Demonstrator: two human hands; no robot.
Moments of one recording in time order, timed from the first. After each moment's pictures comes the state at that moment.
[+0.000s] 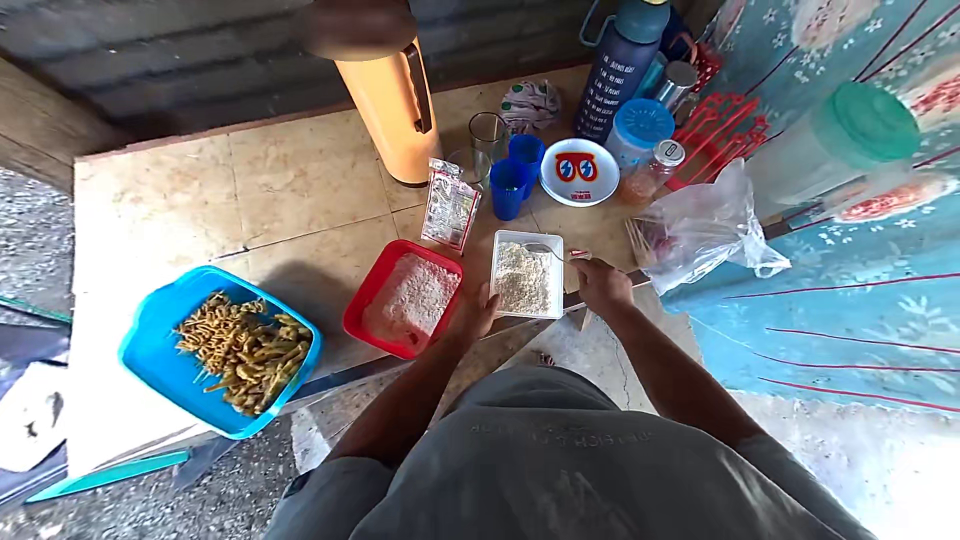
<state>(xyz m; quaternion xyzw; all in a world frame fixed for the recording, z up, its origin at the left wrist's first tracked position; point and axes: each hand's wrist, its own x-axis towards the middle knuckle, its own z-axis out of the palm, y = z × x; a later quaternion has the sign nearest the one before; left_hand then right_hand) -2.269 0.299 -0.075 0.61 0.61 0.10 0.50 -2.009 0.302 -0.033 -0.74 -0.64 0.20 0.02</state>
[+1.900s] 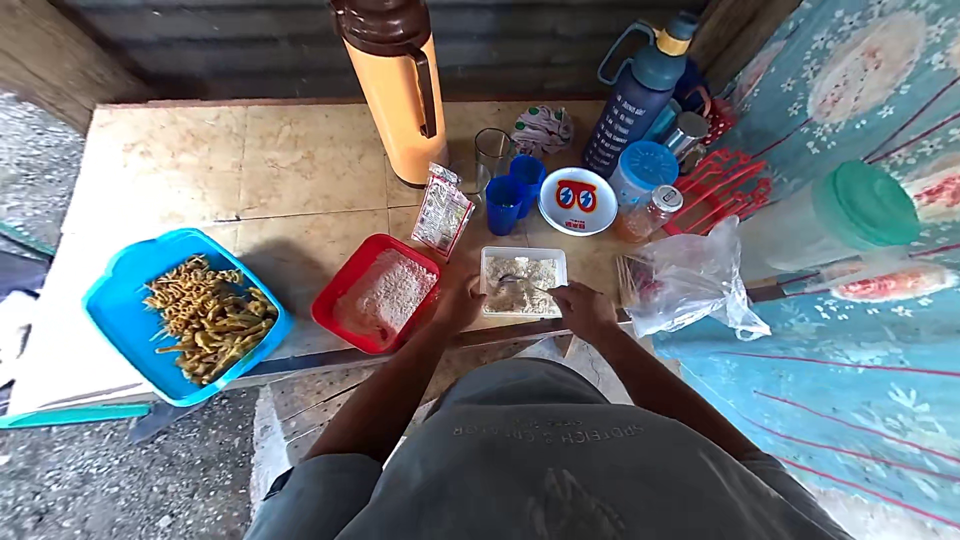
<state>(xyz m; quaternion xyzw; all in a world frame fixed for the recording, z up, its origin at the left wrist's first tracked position) -2.233 0.331 -0.064 0.56 0.65 0.14 0.49 -1.977 0.321 -0.009 -0.62 -0.74 0.26 0.00</state>
